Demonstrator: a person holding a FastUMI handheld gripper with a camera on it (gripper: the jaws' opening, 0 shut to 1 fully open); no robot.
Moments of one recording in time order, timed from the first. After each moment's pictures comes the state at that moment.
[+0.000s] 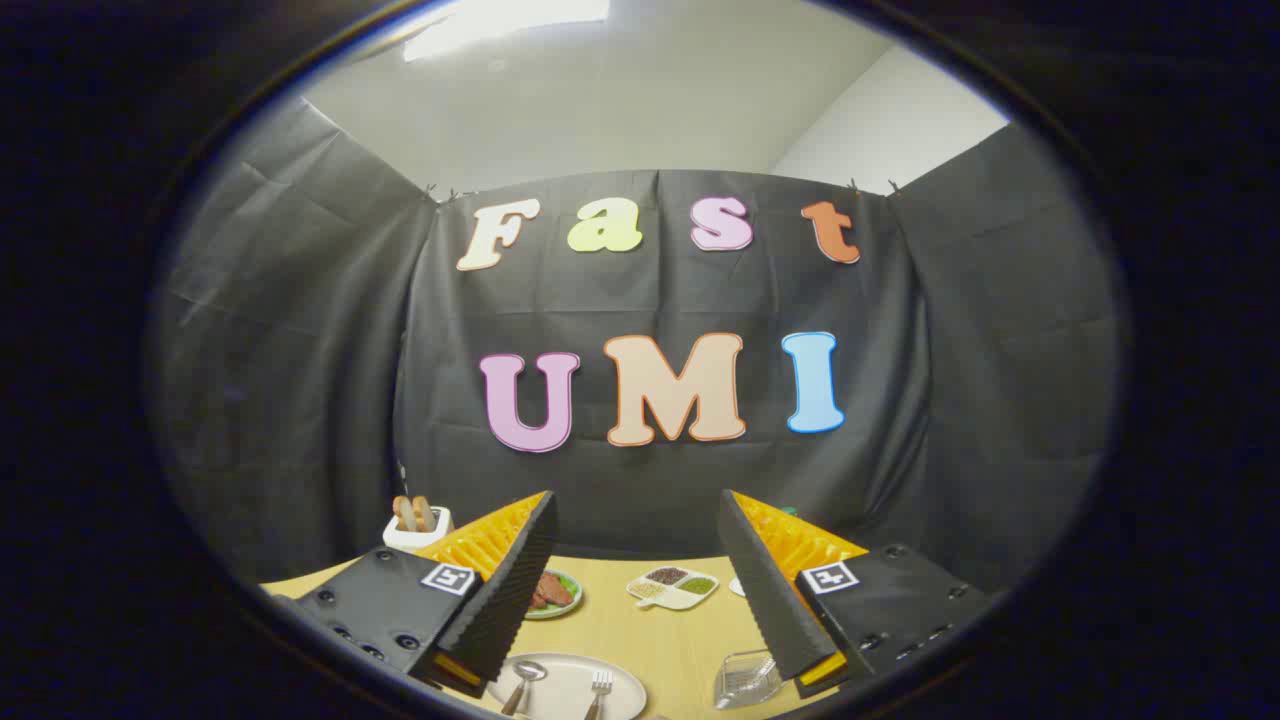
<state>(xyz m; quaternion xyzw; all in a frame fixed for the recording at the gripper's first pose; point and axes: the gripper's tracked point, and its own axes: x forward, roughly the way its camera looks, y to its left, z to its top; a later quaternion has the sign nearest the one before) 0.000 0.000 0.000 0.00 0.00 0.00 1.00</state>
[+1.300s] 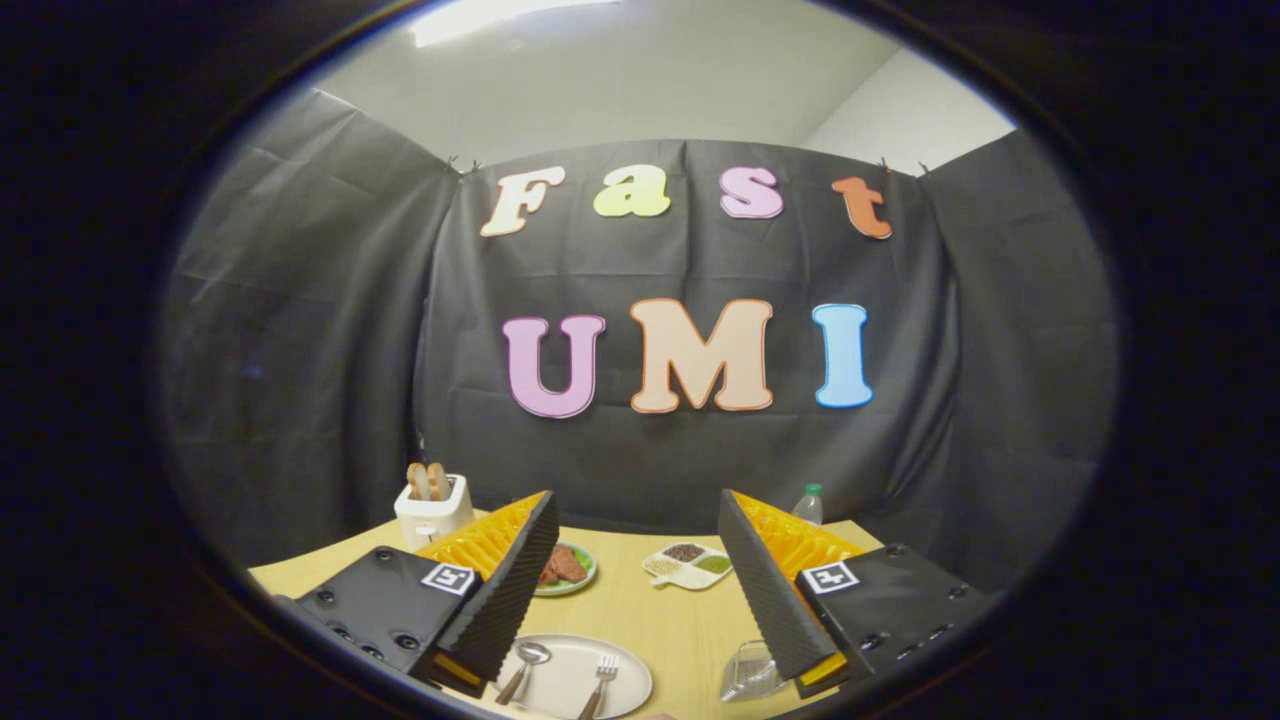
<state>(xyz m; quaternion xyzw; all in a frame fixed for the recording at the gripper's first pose) 0.010 0.022 -0.042 -0.02 0.06 0.04 1.00</state>
